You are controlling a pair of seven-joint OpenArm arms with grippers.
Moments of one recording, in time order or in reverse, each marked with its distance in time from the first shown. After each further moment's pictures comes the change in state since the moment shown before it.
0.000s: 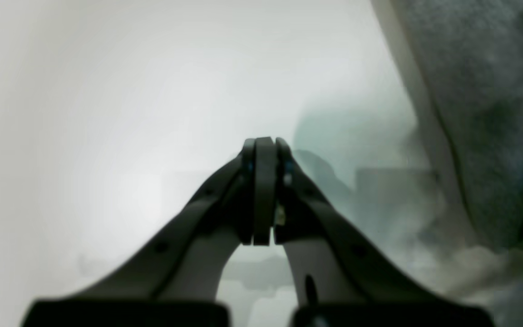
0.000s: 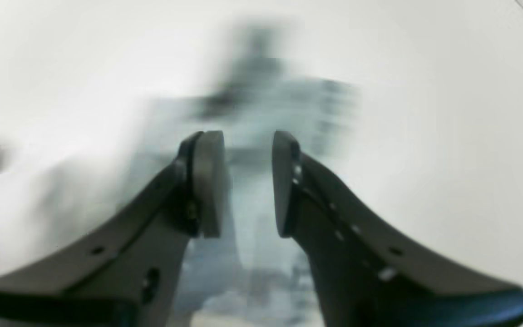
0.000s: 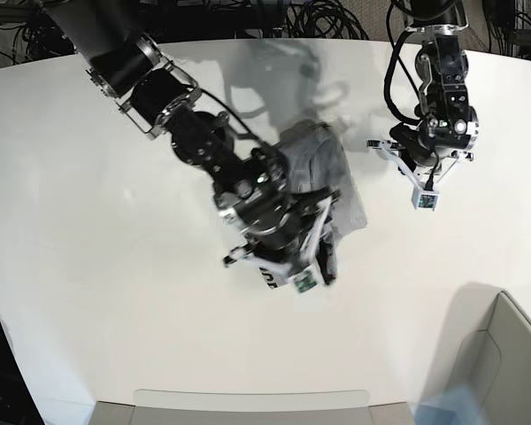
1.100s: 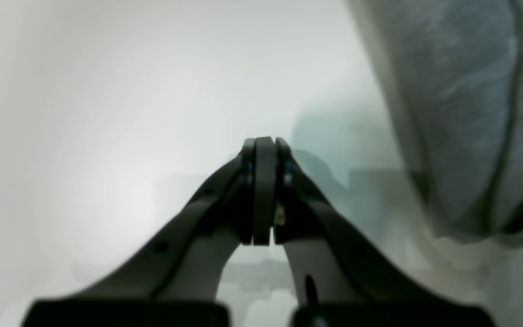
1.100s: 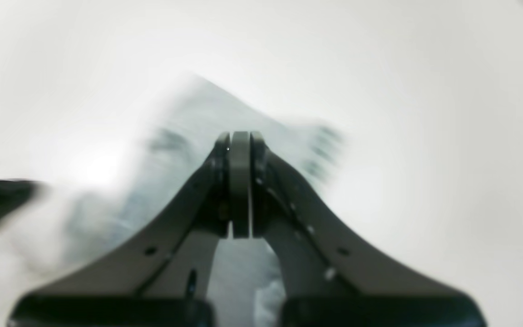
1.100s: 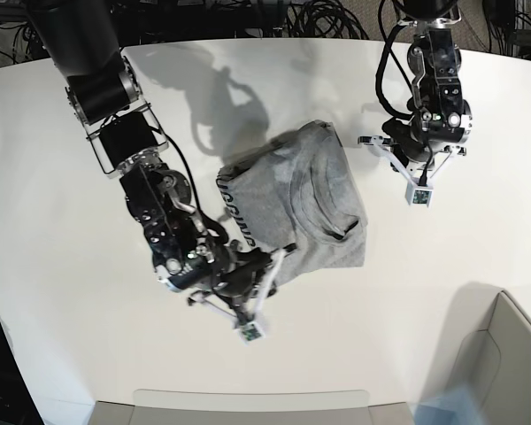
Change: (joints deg) left arm 1.6 2.7 1.4 3.8 0.5 0.2 0.0; right arm 6.9 4.1 11.8 -10.4 19.1 14.2 2.1
